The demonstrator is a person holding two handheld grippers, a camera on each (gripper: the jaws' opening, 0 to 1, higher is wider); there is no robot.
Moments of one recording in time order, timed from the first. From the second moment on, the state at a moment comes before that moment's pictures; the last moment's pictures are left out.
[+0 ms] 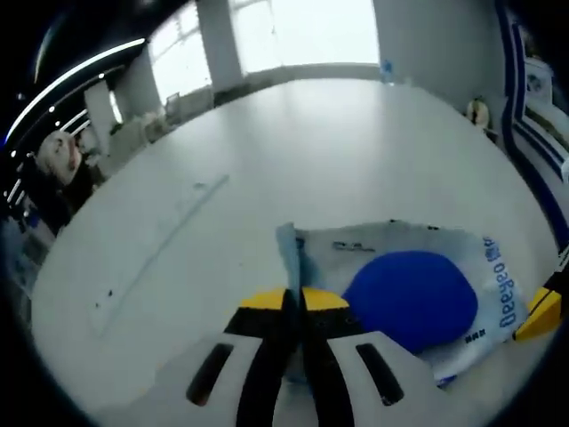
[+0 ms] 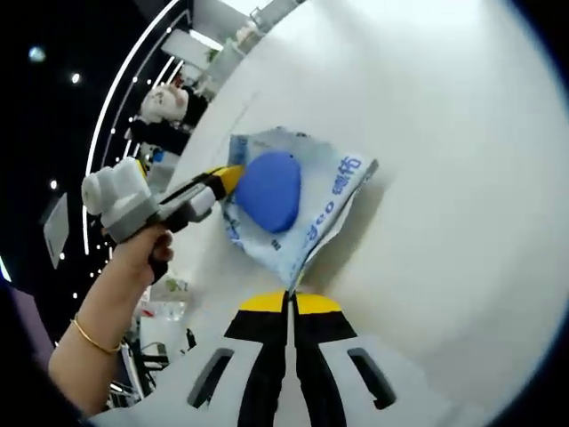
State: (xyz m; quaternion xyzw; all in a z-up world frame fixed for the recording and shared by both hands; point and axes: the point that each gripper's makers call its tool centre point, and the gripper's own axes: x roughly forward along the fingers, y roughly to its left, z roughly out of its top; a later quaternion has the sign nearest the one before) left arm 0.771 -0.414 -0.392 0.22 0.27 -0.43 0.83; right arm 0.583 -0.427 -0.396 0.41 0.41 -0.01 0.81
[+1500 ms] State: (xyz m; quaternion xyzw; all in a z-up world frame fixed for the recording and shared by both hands) left arm 0.767 -0.376 -0.384 0.23 0.30 -0.36 0.85; right arm 0.618 -0.493 -0.373 0.23 0.37 -0.01 0.90
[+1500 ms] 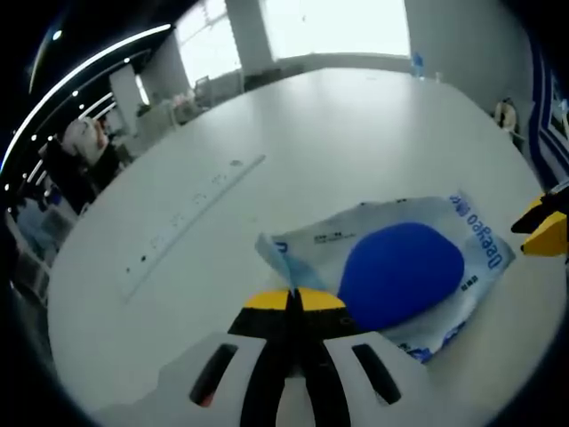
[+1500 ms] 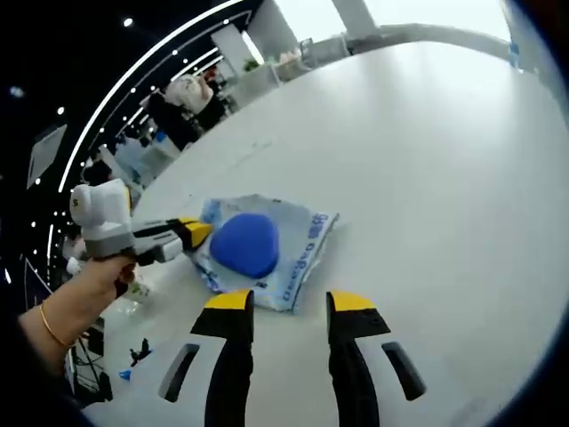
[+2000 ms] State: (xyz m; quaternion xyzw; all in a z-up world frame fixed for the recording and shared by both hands) left arm 0.769 -0.375 -0.387 0.23 0.30 -0.36 0.85; right arm 0.622 -0.491 -0.389 0.24 0.39 -0.02 0.89
